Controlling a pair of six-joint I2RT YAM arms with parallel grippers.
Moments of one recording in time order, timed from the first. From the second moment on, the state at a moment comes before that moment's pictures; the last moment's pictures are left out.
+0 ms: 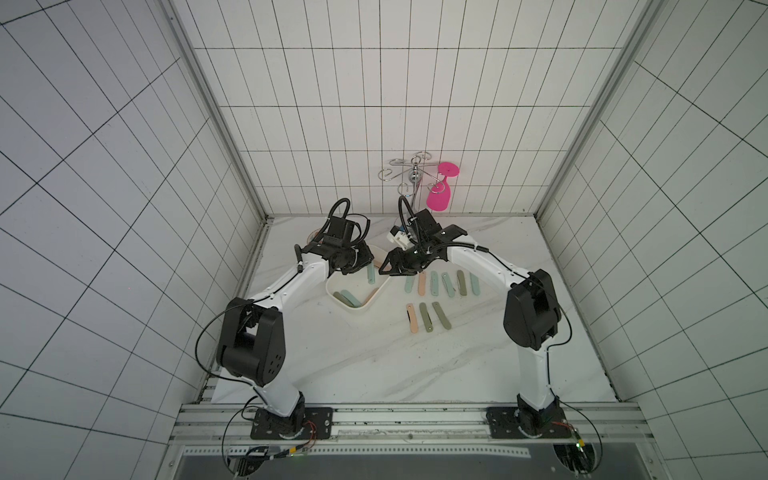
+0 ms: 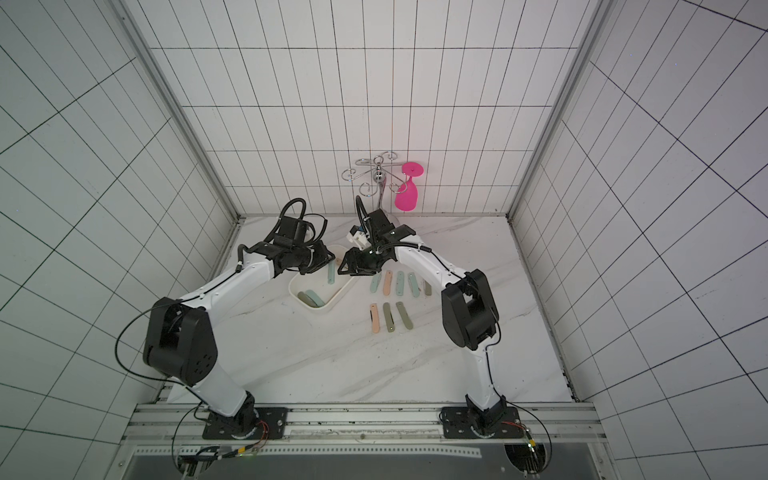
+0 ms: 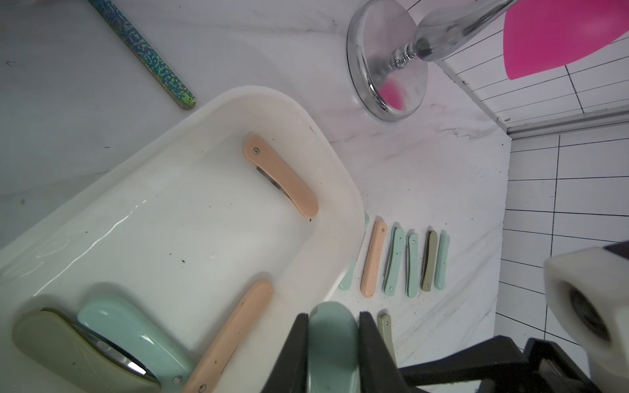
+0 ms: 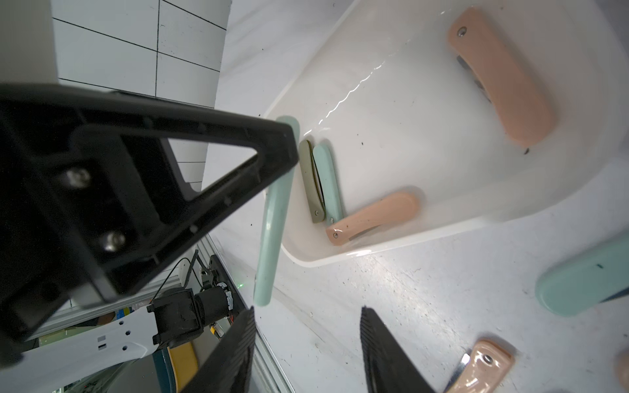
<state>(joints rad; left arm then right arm) -0.33 1.66 1.30 -0.49 0.28 -0.76 0.60 2.05 1.81 -0.74 -0.68 0.39</state>
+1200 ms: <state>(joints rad) -0.35 1.66 1.29 -0.42 0.32 -0.78 0.62 2.10 1.81 -0.66 -0.73 0.47</state>
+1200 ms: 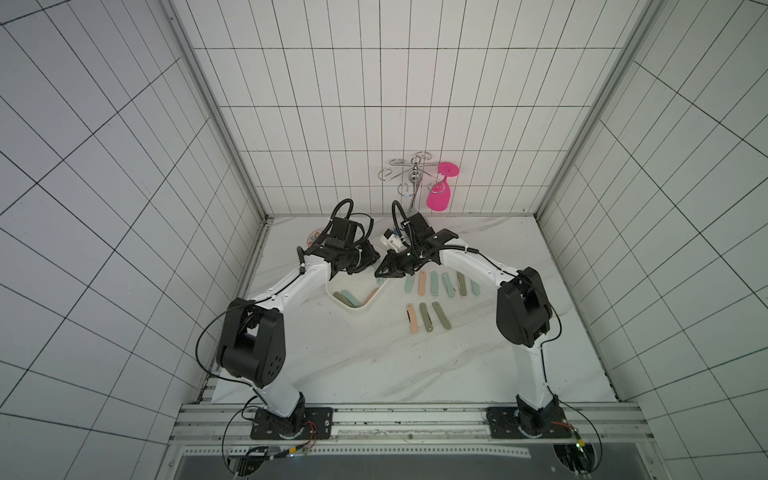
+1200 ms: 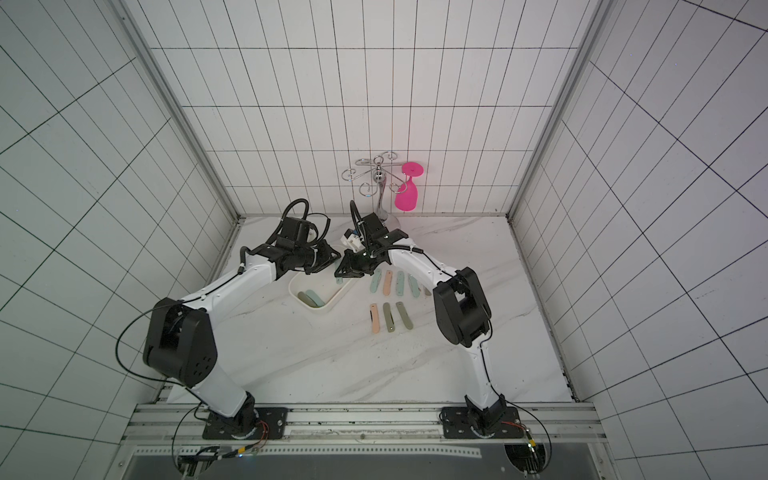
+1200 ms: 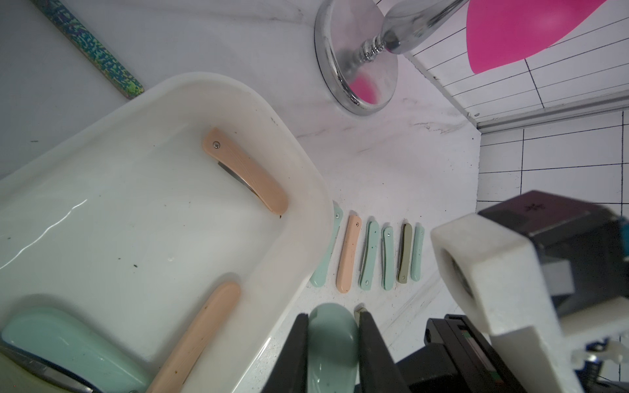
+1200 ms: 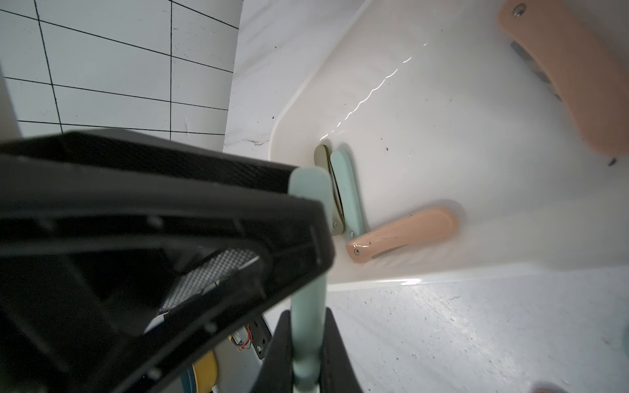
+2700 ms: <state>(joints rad) -0.33 1.54 1.14 -0.42 0.39 -0.56 0.28 1.84 1.18 -0.94 -0.46 0.23</state>
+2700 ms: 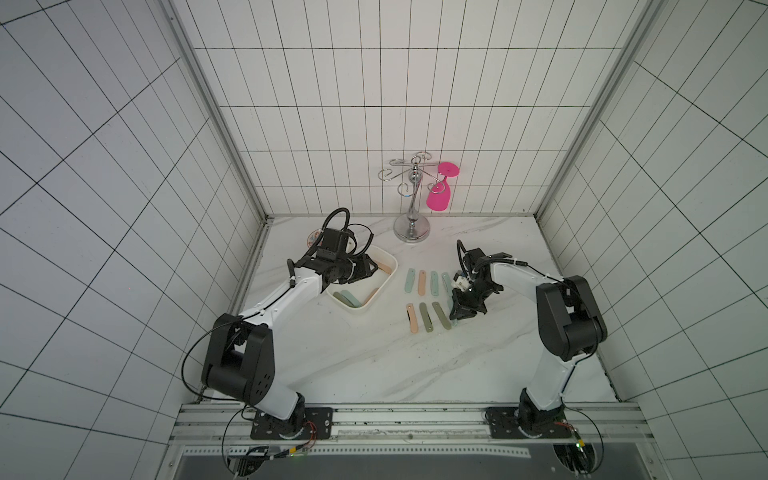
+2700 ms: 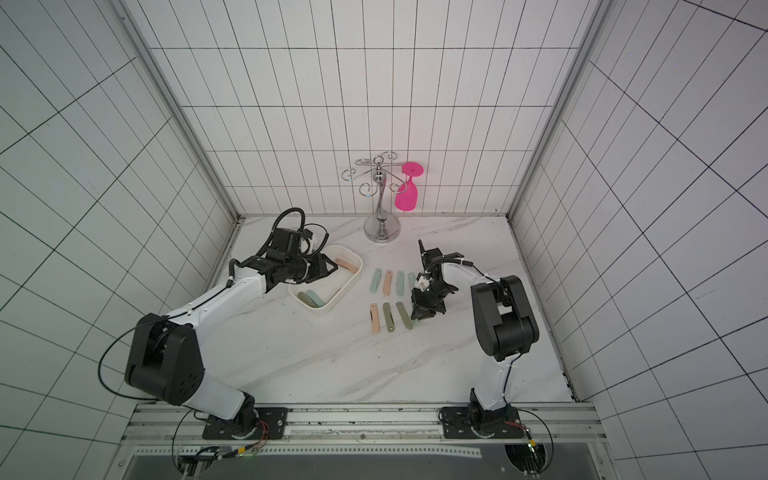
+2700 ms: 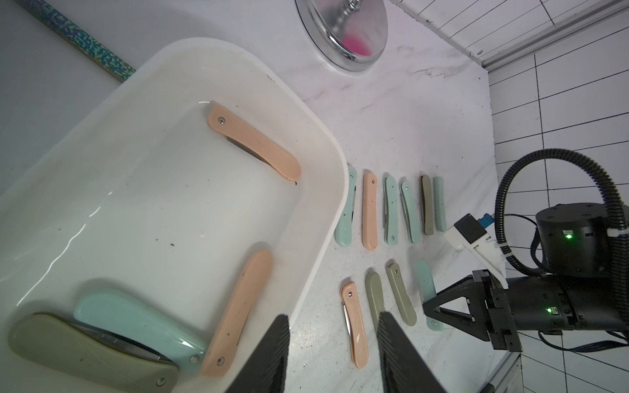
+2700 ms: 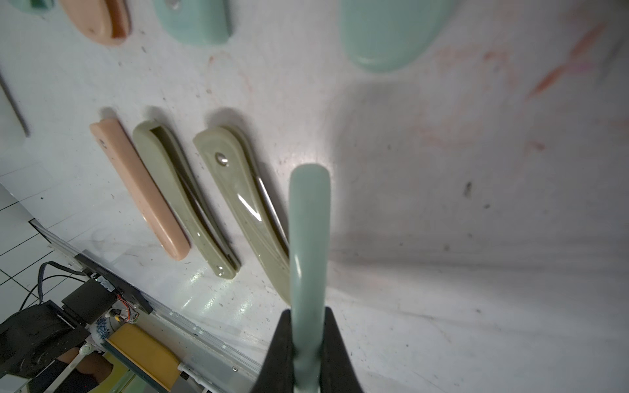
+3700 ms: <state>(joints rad) -0.33 1.57 1.14 -0.42 0.40 -0.56 0.28 1.85 1.16 -0.91 -0.37 0.22</state>
